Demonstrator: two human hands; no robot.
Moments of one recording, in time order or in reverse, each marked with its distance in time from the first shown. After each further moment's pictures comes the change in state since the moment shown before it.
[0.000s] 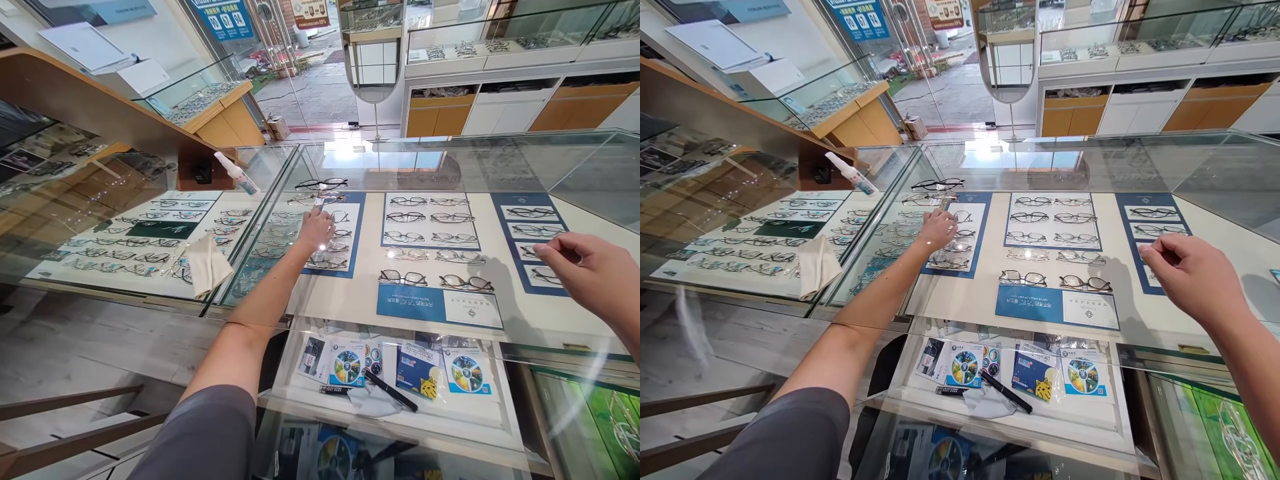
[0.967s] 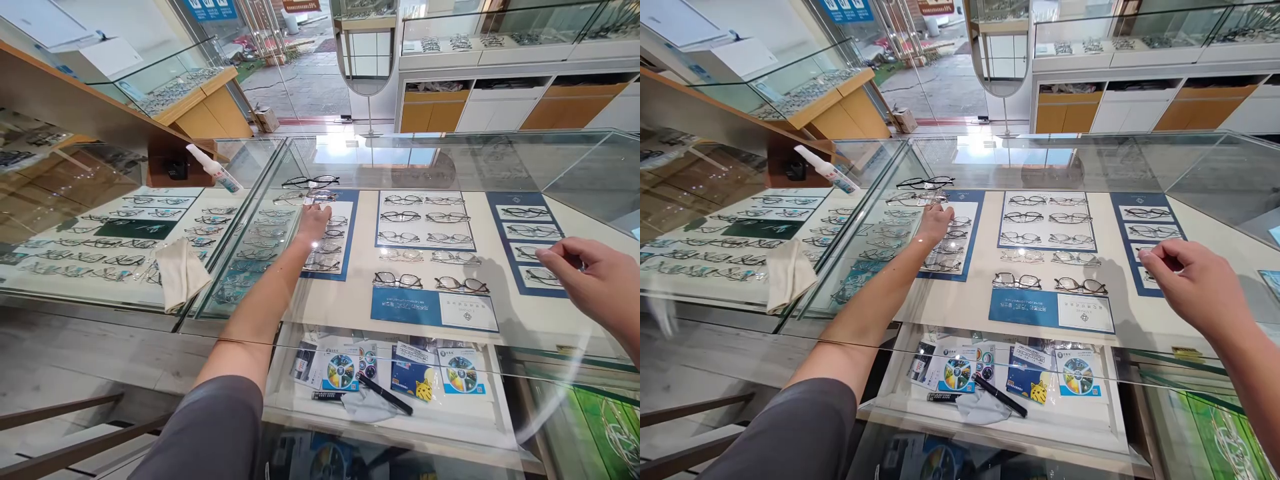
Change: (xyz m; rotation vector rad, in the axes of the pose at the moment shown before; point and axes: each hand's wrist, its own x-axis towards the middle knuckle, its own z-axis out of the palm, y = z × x) left_hand 0.044 0.002 0.021 -0.046 0.013 -0.133; right_hand -0.003 -0.001 -0.004 0.050 -0.032 -0.155
